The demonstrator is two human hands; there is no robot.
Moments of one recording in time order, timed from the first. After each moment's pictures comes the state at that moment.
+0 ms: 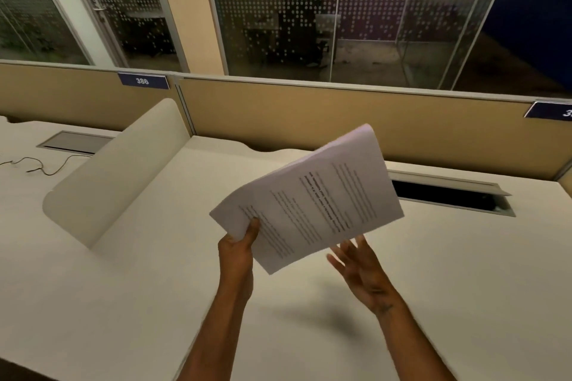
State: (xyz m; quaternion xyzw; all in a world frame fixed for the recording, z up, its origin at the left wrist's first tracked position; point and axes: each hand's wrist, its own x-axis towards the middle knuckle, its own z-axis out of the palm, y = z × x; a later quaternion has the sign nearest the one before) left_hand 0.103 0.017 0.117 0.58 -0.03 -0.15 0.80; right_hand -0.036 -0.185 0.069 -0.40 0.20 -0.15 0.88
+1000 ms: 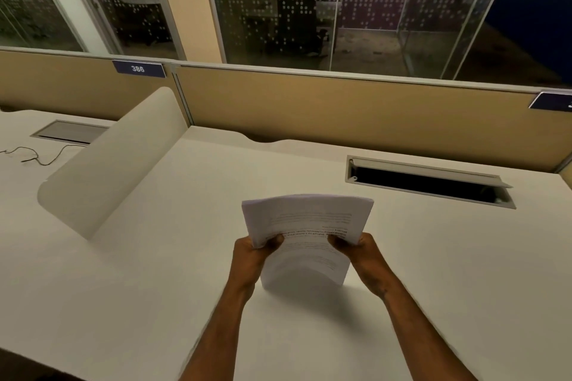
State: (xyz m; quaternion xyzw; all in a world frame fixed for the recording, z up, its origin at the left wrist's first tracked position) left_hand 0.102 0.018 0.079 0.66 -0.13 -0.24 0.70; right_hand -0.030 -0.182 0.094 -0.64 0.23 -0.12 0.72
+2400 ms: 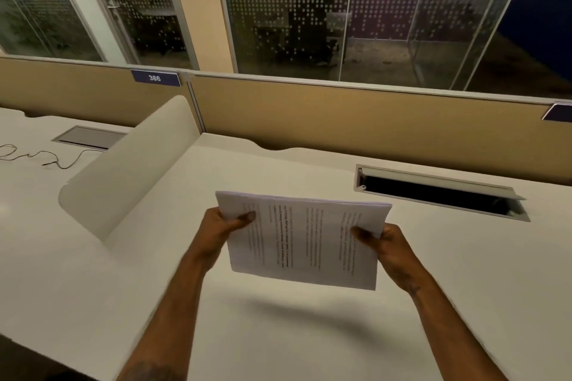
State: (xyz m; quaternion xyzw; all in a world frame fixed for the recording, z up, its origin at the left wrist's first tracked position) left_hand 0.178 0.066 0.138 0.67 -0.19 -0.23 0.68; right_hand -0.036 -0.211 0.121 -0.69 0.20 -0.15 0.68
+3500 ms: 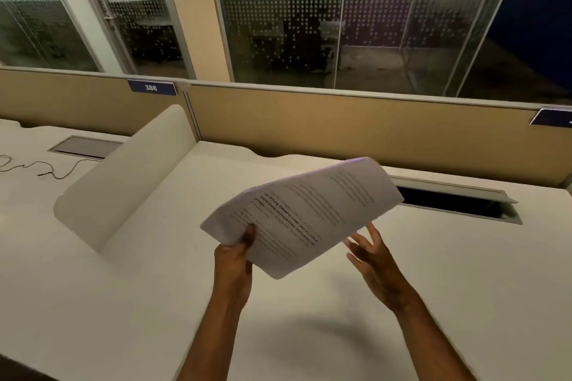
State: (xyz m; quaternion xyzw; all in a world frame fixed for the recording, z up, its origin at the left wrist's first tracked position) left_hand 0.106 0.032 0.123 0.53 -0.06 -0.17 0.83; right_hand -0.039 -0.201 0.092 -0.60 0.20 -0.13 0.76
